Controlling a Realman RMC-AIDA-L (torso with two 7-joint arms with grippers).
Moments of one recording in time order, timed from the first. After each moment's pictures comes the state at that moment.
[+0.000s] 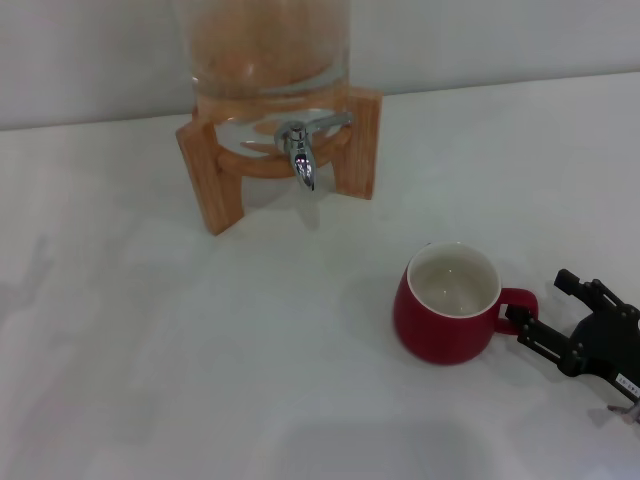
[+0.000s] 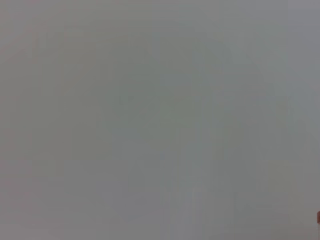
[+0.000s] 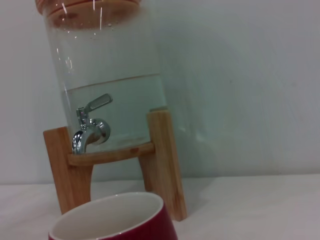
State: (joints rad) left arm -0.26 -2.08 1.40 0.29 0.19 1.47 -0.56; right arm 0.16 2.01 -2.42 -0.14 0.45 -1.36 0.47
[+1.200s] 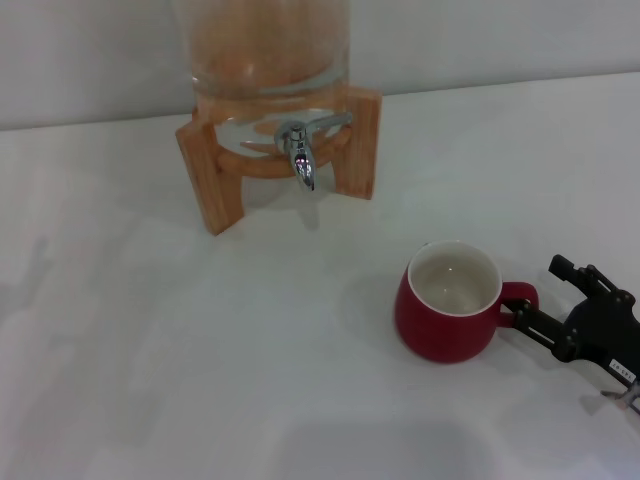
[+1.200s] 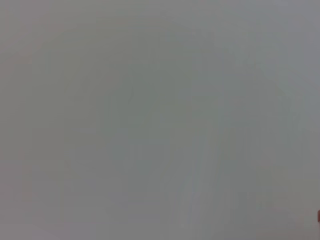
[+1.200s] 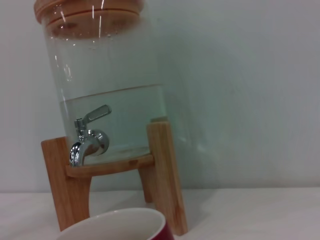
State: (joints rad) left arm -0.26 -2.08 1.40 0.29 0.19 1.46 -0.56; right arm 0.18 2.01 -2.40 -0.14 0.45 -1.36 0.47
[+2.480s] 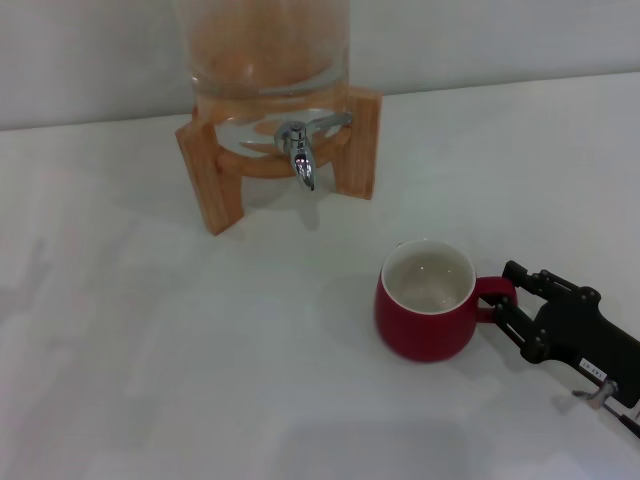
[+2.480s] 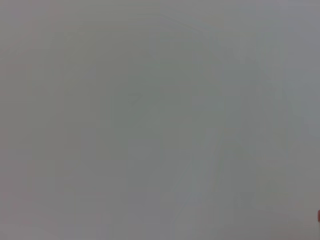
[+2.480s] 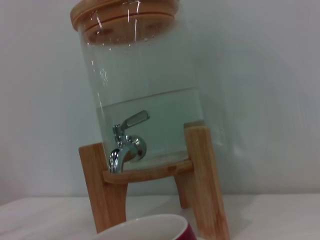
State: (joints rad) left arm -0.25 -2.08 1.40 0.29 0.19 1.47 -0.56; right arm 0.20 2.01 -2.44 -0.19 0.43 -1.35 0.48
